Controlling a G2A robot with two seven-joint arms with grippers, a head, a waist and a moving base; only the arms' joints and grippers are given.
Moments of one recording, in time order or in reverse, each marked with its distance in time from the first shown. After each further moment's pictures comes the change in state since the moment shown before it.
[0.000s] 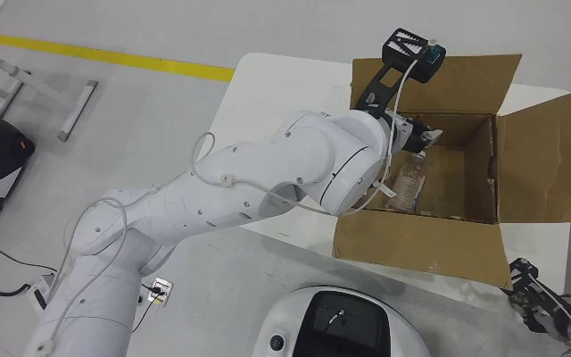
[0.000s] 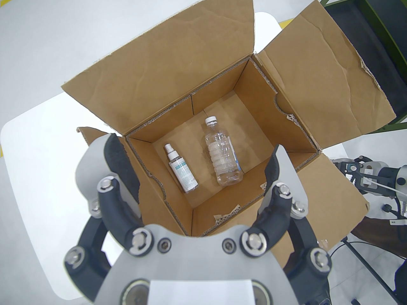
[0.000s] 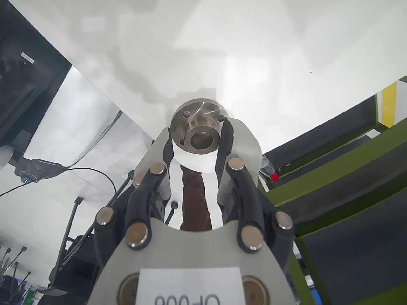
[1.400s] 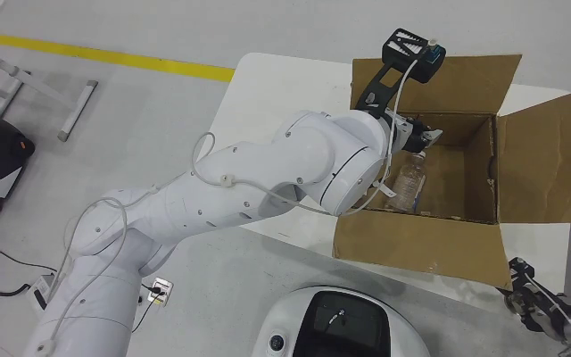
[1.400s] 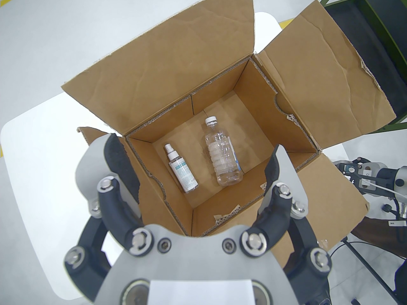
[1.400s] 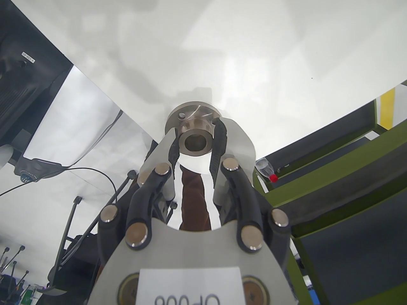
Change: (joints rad) left arm 0.000 0.000 0.000 0.000 0.000 0.000 0.000; right arm 0.008 0.001 -0.021 -0.004 -0.006 0.005 0.004
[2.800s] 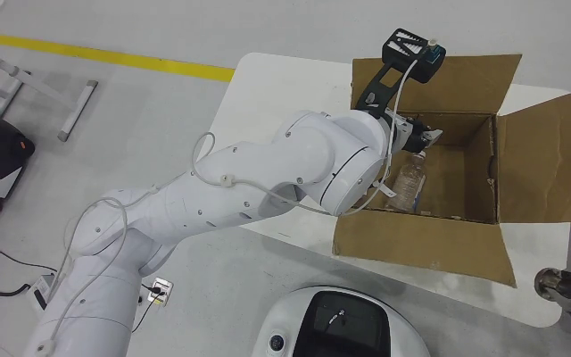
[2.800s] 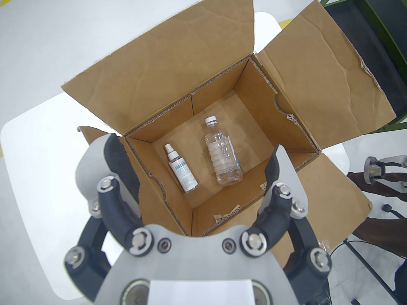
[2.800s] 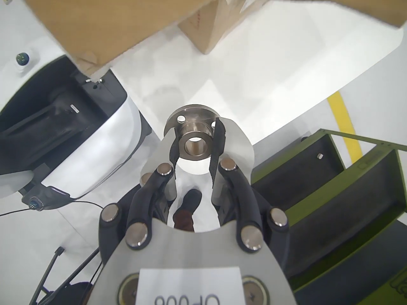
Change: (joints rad) left arm 0.000 0.000 0.000 0.000 0.000 0.000 0.000; right arm -0.236 0.036 0.584 -0.262 0.475 -0.189 -0.106
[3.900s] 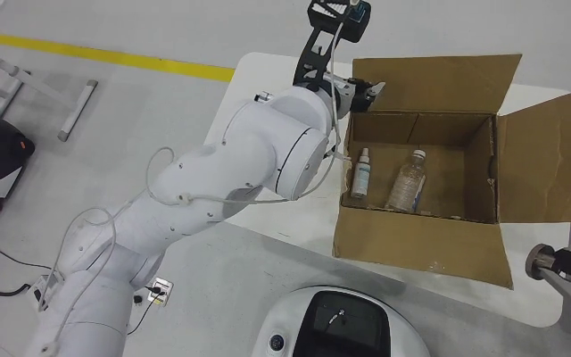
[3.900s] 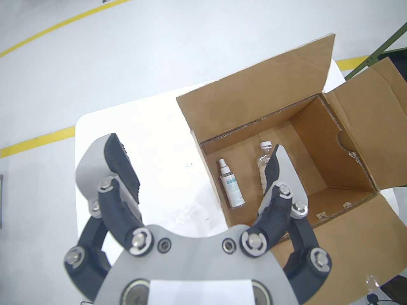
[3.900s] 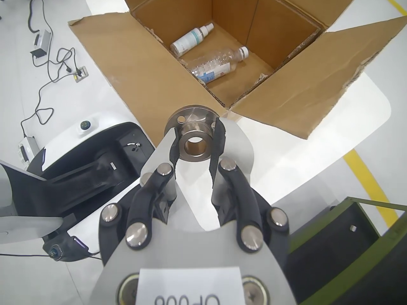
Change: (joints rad) left arm 0.163 0.087 -0.247 -0.099 0.347 -0.032 -0.128; right arm 0.017 0.014 0.012 0.016 0.198 0.003 -0.247
